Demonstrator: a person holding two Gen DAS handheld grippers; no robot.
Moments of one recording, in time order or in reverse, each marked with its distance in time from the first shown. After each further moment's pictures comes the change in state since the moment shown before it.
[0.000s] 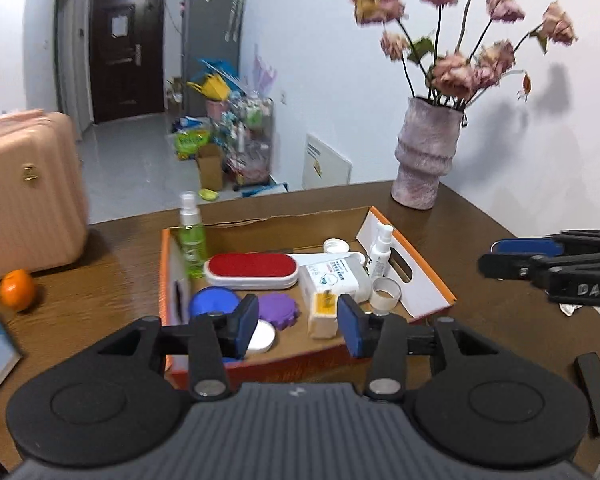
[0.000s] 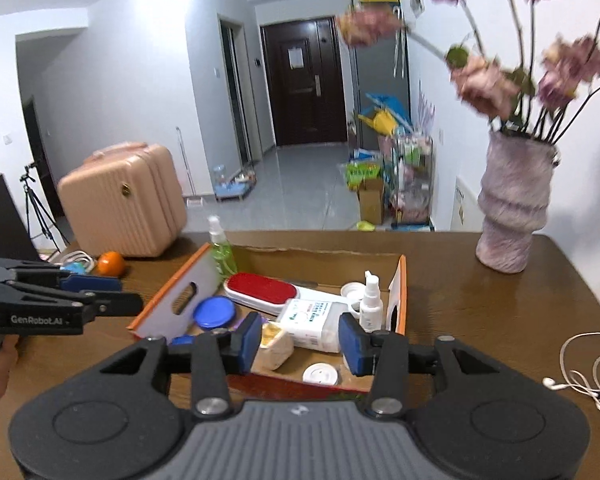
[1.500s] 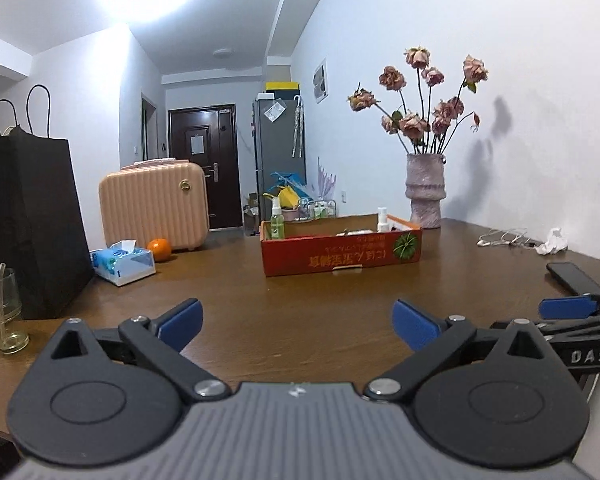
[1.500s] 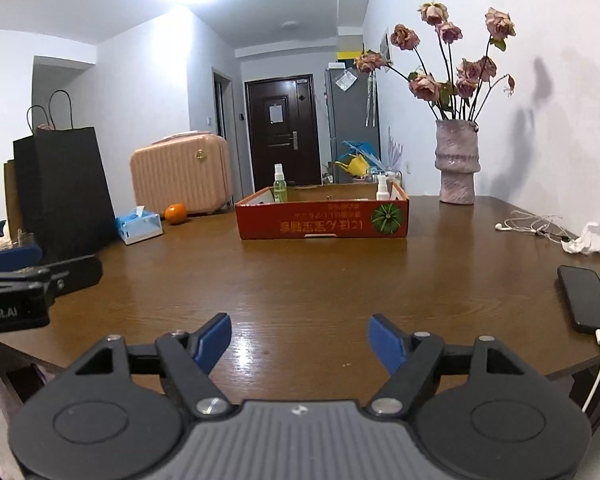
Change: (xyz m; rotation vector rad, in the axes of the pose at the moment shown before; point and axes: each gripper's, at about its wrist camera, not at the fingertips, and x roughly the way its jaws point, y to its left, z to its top) left arm -0.257 -0.082 -0.330 0.035 -0.416 0.249; right arm -0.203 0.160 -0.314 0.010 -0.209 -0.108
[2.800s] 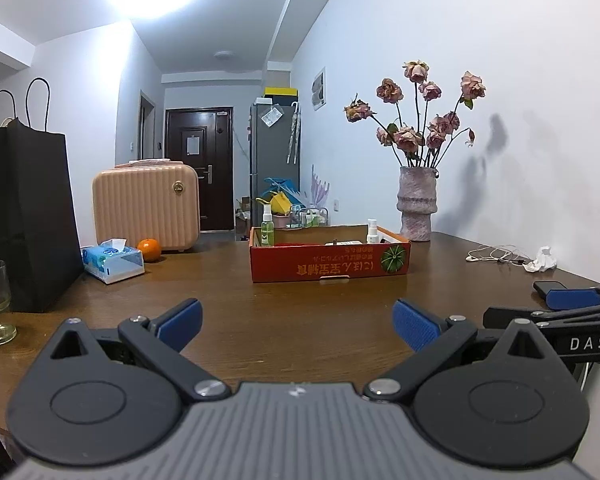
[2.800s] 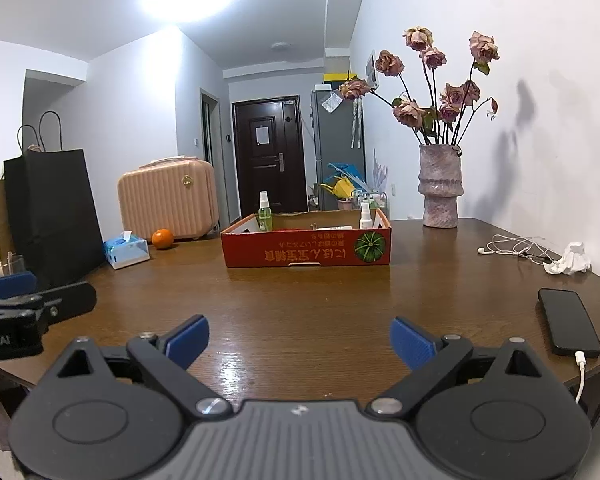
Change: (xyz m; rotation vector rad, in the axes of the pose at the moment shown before) left arm -0.004 -0.002 0.007 -0.048 -0.019 -0.031; right arm -0.009 -0.004 0.014 0.007 -0.061 -0.046
